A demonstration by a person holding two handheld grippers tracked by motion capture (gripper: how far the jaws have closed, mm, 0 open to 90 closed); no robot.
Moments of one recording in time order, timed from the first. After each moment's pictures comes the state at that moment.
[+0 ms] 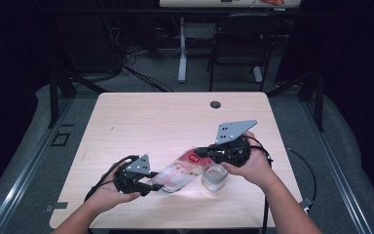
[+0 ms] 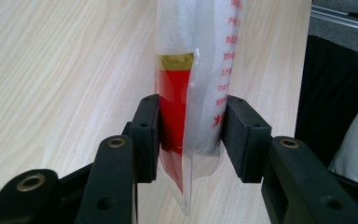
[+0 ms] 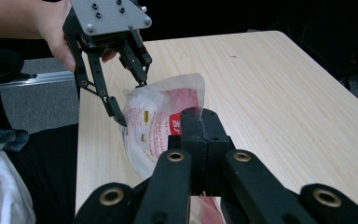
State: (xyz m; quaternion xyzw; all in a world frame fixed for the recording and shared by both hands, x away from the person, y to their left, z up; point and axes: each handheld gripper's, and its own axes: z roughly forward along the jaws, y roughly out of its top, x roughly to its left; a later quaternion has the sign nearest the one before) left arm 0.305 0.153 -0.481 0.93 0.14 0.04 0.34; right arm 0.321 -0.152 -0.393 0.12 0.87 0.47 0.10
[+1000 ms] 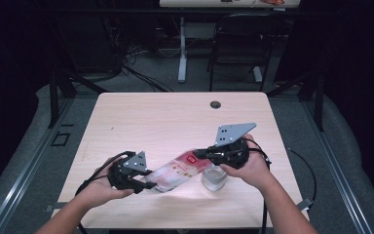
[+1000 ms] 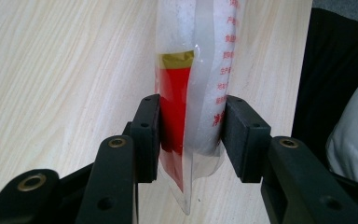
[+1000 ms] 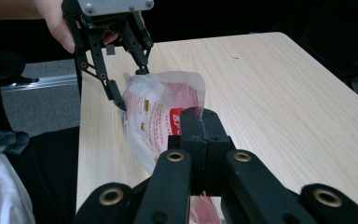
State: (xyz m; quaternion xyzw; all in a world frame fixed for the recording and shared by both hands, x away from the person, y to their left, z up) left arm 0.309 0.161 -0.462 0.95 0.13 0.05 0.29; right arm 0.320 -0.152 -0.401 0.12 0.86 0.48 0.10
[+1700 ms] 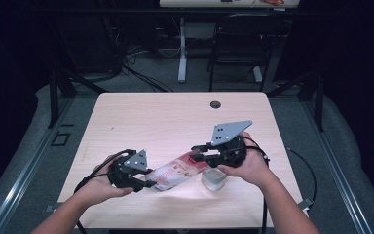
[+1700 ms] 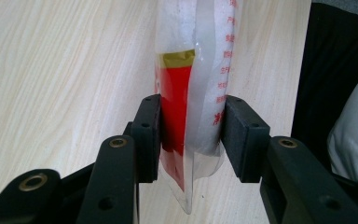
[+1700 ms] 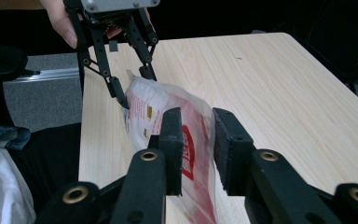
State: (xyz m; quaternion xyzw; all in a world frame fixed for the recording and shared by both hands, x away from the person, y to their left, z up) left arm 0.309 0.159 -0.454 0.95 0.12 0.05 0.28; right arm 0.321 -0.142 -0.393 0.10 0.87 0.47 0.10
